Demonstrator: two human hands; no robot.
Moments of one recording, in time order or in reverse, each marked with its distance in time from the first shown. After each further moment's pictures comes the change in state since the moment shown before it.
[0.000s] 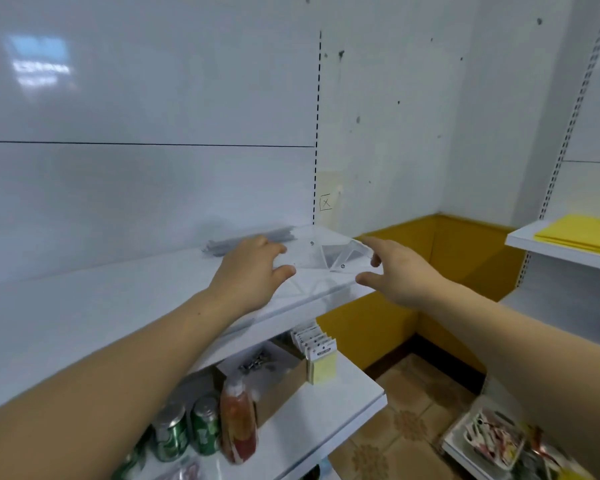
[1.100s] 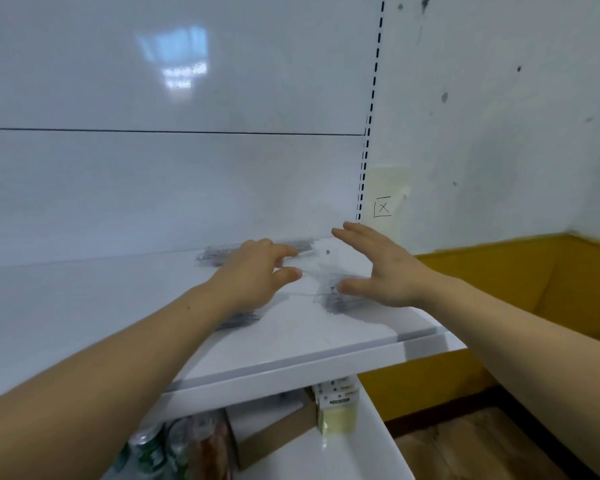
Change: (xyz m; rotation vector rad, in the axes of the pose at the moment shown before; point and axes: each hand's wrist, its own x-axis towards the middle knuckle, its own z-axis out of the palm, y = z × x) left_hand 0.116 0.008 0.056 0.043 -0.073 -0.299; right_hand 0.184 0.076 0.043 0.248 -0.203 -0.537
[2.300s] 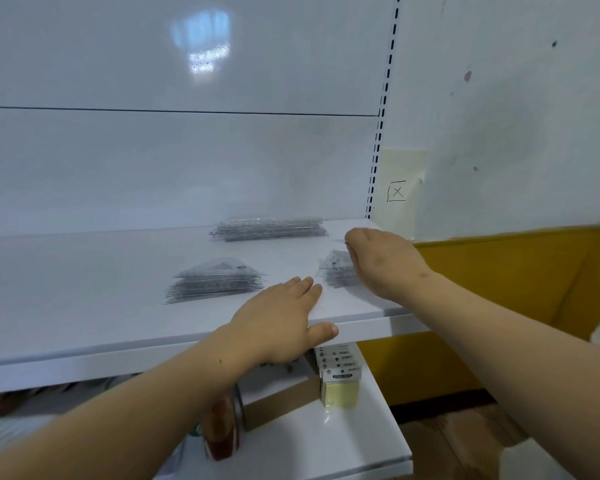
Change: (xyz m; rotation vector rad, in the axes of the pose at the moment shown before) left_hand -0.067 0.041 0.053 0.278 -0.302 0.065; right_hand -0.009 -0.003 0.025 -0.463 0.174 -0.079
